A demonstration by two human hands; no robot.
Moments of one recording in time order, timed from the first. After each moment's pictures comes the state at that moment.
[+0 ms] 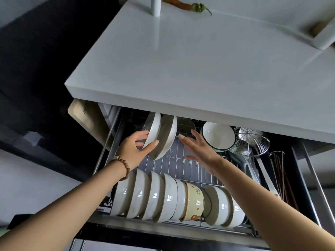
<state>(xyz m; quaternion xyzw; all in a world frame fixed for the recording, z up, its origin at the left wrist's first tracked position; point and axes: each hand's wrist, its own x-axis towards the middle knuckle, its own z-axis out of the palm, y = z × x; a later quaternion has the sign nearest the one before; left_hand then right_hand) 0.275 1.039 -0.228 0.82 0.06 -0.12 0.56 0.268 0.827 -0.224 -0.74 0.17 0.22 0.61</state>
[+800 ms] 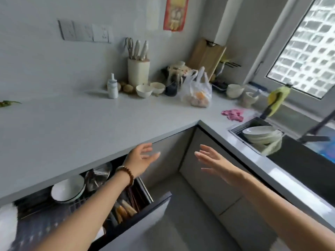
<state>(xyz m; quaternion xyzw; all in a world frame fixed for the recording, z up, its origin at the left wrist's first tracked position) 0.091 0.612 0.051 0.74 -0.27 -0.29 0.54 -0.102 0.438 0.079 -0.70 0.36 -0.08 0.61</state>
